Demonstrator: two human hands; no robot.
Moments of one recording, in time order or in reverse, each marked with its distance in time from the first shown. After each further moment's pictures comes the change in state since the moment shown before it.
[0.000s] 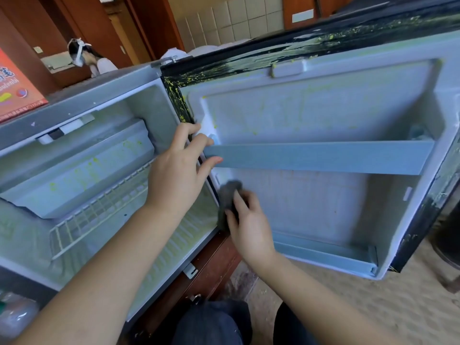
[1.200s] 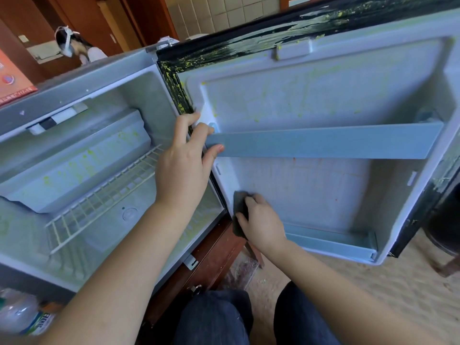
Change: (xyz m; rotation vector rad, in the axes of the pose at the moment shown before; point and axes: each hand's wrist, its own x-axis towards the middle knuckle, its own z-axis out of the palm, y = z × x) left_hand -0.007 0.006 0.013 0.003 0.066 -0.048; right_hand -0.004 0.026 -0.006 -0.220 -0.261 0.155
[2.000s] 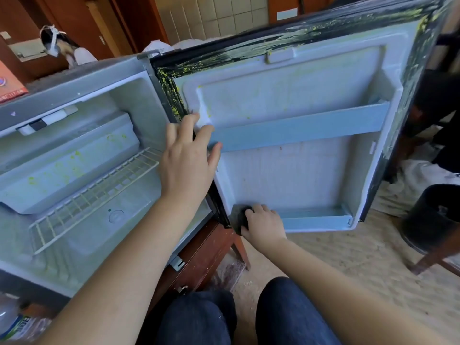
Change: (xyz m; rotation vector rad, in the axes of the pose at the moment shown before) left_hand 0.009 0.019 0.013 0.150 0.022 0.010; right_hand -0.005 0.043 -0.001 -0.459 -0.169 -0.048
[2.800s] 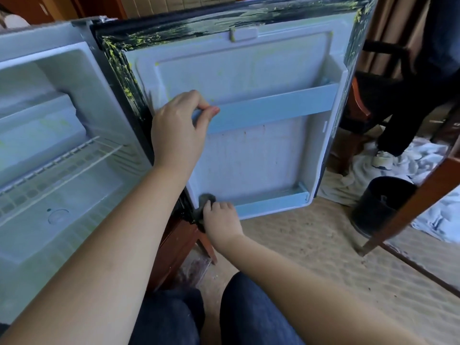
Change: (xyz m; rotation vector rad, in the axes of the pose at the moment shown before) left_hand 0.035 0.041 0.042 -0.561 0.136 -0.073; right_hand 0.005 -0.008 0.012 -0.195 0.001 -0.063
